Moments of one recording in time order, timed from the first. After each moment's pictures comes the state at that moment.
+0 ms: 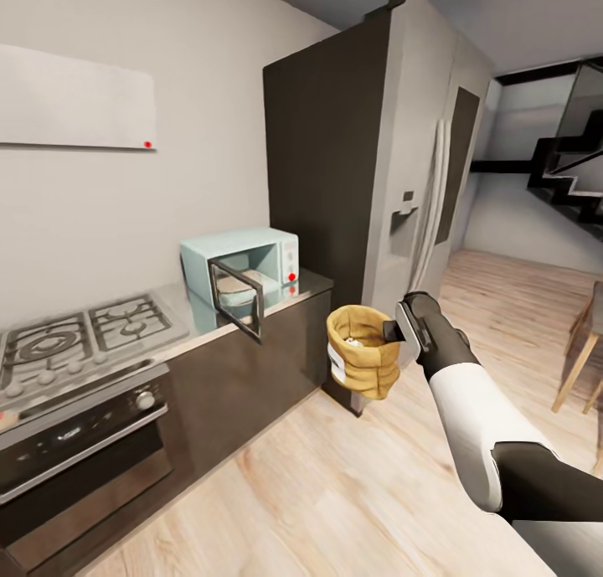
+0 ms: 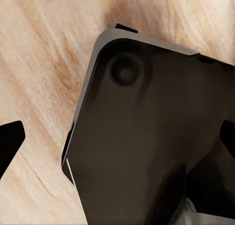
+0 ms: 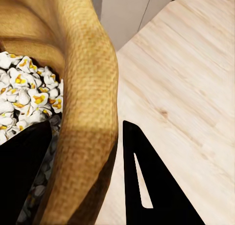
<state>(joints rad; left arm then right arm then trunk) 0.00 0.01 0.05 -0.05 0.28 -0.11 0.01 -1.10 0.05 -0.03 -0.74 0.04 1.04 -0.22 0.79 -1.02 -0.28</state>
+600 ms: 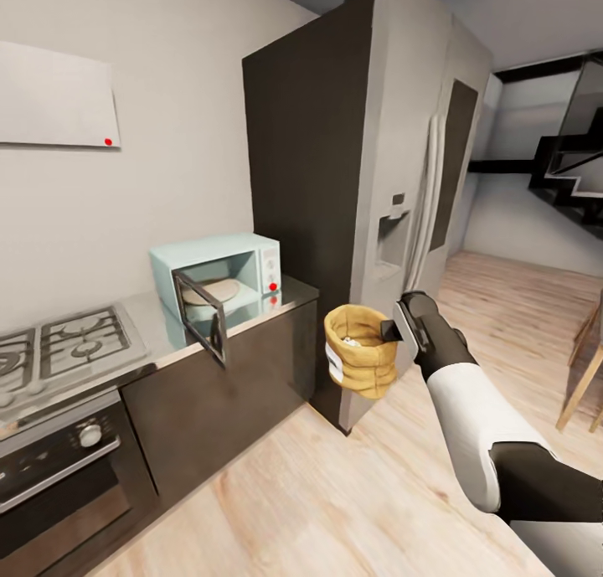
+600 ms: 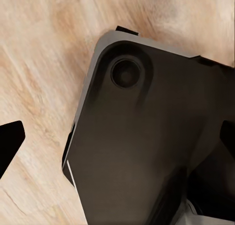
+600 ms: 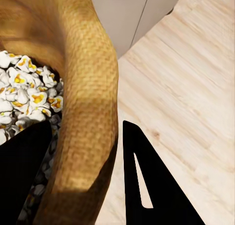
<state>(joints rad) 0.00 0.01 0.05 -0.05 0.28 -0.11 0.01 -1.10 0.06 -0.03 -0.74 0.04 1.04 -0.22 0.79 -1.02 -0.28</state>
